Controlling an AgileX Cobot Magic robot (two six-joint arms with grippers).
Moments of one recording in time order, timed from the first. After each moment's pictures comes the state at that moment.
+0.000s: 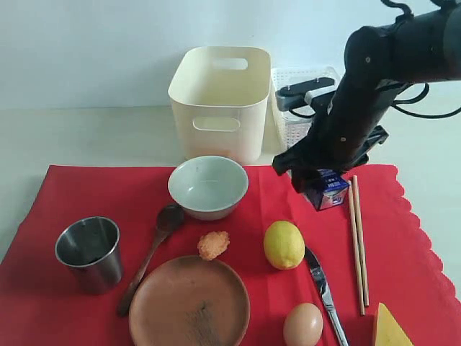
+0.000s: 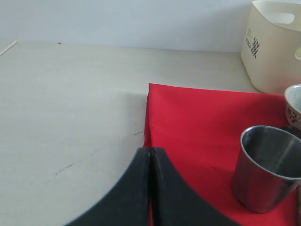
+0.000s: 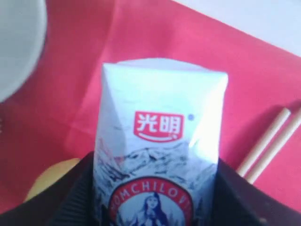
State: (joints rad) left arm -0.01 0.01 0.00 0.00 0.37 -0.06; right arm 0.39 1.89 -1.30 0.06 0.78 -0.05
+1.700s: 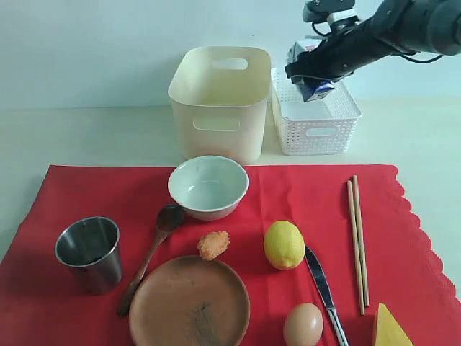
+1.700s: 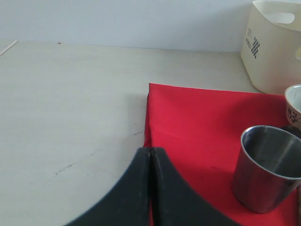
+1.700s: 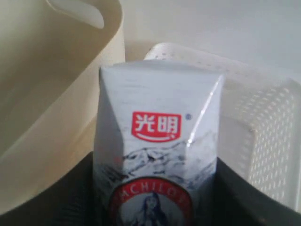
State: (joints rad) left arm -0.01 0.01 0.00 0.00 0.37 -0.06; right arm 0.14 2.29 -1.90 0.47 0.49 -0.58
